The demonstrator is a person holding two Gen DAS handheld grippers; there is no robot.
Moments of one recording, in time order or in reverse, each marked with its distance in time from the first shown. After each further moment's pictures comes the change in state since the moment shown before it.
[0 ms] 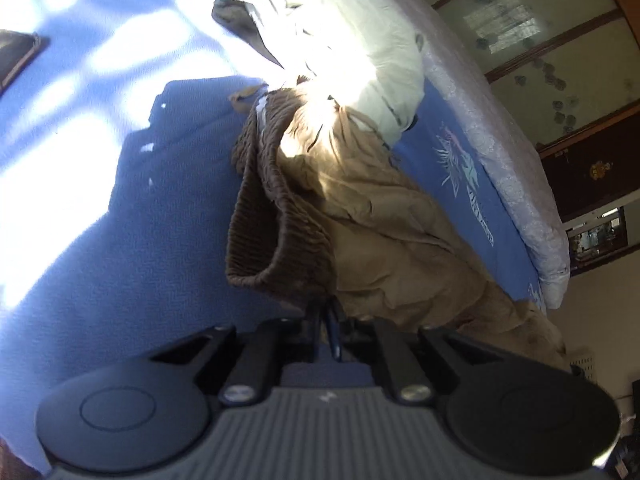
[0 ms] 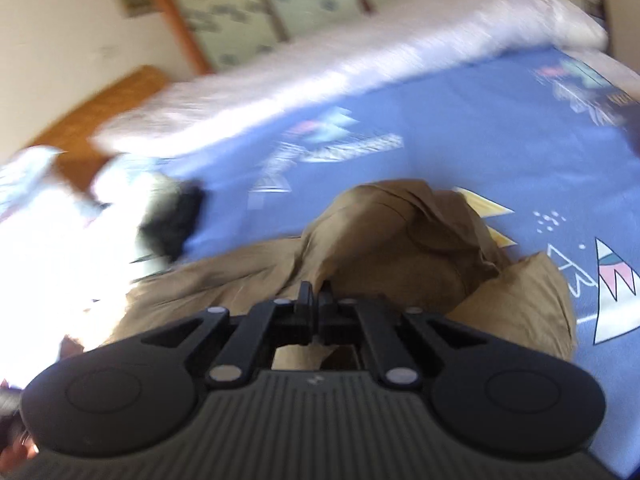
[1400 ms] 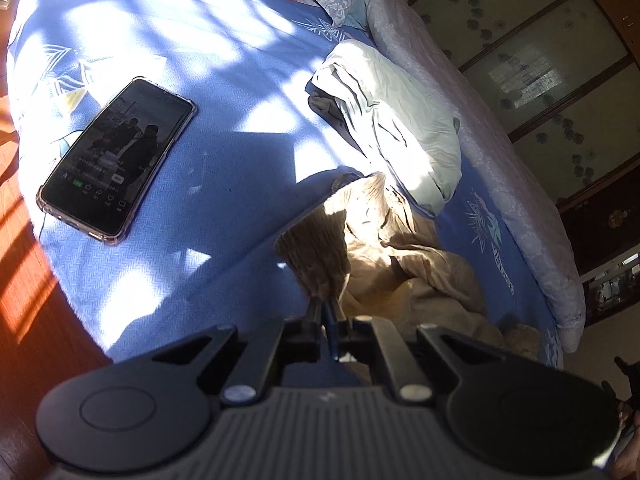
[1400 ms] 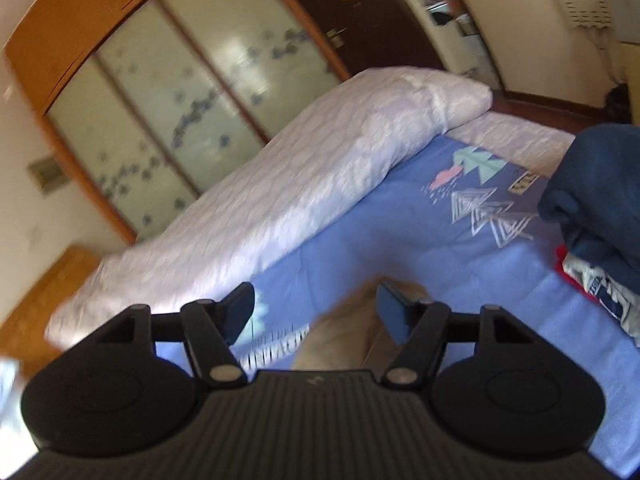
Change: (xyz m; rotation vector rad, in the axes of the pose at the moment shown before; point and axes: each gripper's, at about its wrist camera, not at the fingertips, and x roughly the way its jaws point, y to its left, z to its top) left arm -0.099 0.069 -0.002 -0.077 -0.148 0.071; right arm -0.056 -0.106 0.121 0.275 -0.254 -0.300
